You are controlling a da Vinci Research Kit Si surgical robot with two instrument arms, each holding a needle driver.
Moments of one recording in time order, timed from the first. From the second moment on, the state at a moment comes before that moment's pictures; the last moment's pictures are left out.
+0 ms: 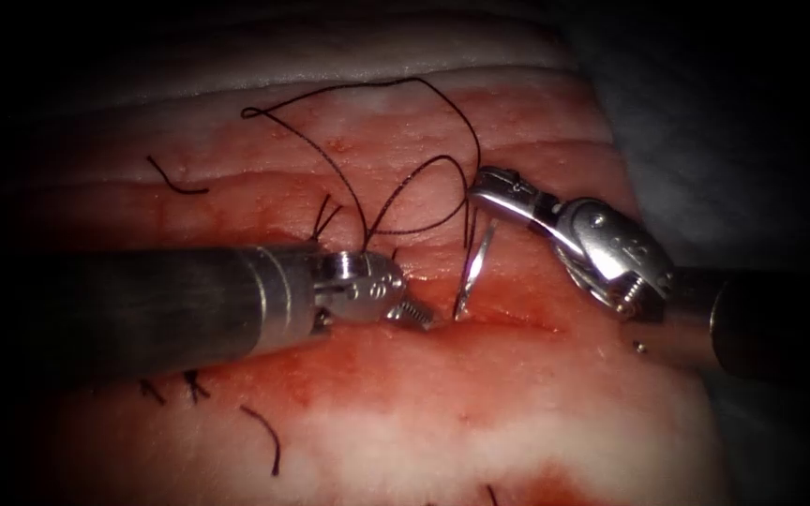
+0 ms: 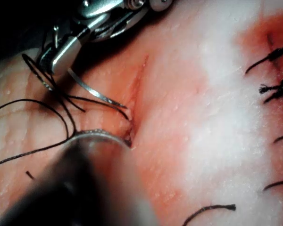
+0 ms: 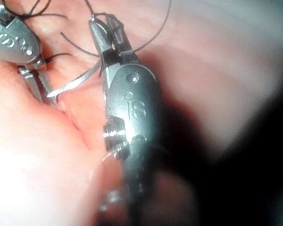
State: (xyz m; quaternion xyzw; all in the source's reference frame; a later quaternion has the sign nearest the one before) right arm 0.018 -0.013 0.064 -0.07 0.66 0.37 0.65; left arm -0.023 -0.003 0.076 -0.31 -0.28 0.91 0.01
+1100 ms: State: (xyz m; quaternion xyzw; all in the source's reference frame) right arm 0.021 -0.019 0.066 -0.11 0.64 0.27 0.71; left arm -0.024 -0.003 0.074 -0.33 -0.26 0.91 0.03
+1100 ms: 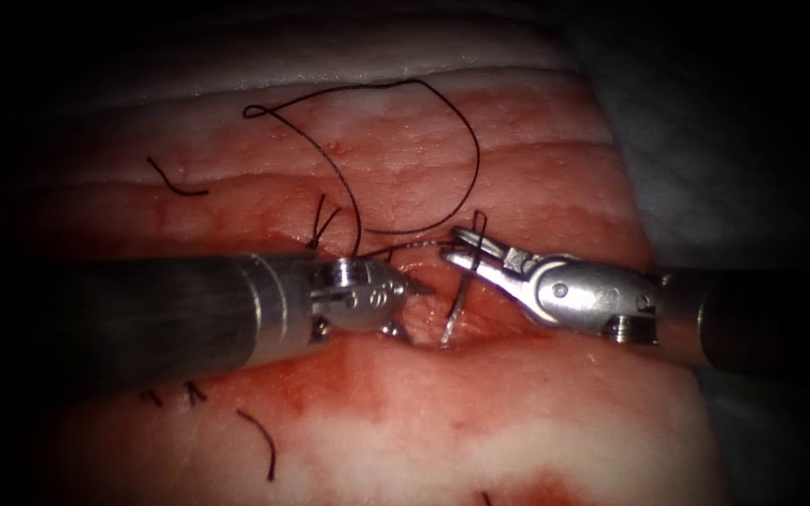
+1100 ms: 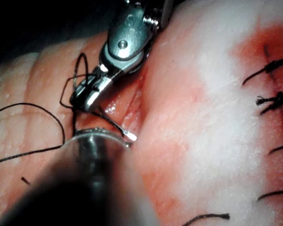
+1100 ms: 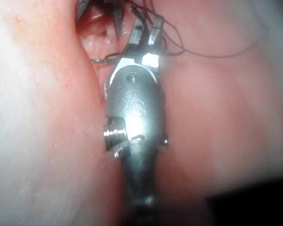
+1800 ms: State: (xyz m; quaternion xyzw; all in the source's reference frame) right arm 0.020 -0.018 0.067 -0.03 0.60 0.35 0.71; left arm -0.020 -0.005 0.063 -0.43 -0.17 0.88 0.10
